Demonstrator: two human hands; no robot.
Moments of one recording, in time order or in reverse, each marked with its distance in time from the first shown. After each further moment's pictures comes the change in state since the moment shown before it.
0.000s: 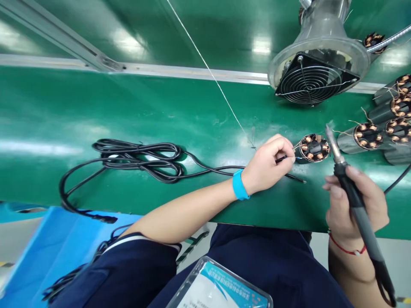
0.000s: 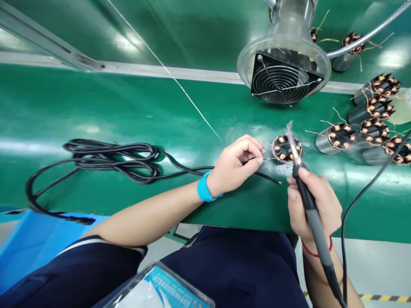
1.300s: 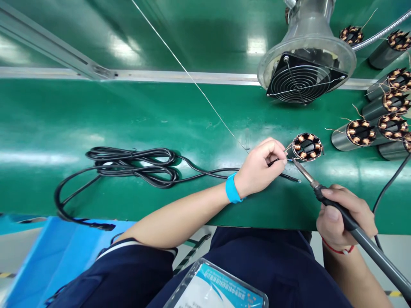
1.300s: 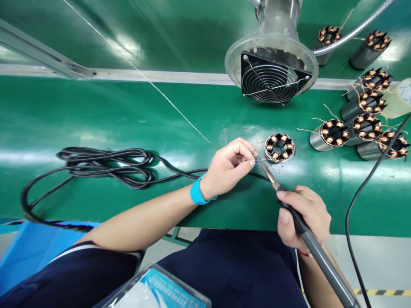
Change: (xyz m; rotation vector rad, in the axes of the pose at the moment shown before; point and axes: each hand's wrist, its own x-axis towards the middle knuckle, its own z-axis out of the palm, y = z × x) left_hand -0.003 -0.001 0.000 -0.059 0.000 -0.094; right_hand -0.017 0.001 -0.009 -0.056 -0.137 -0.030
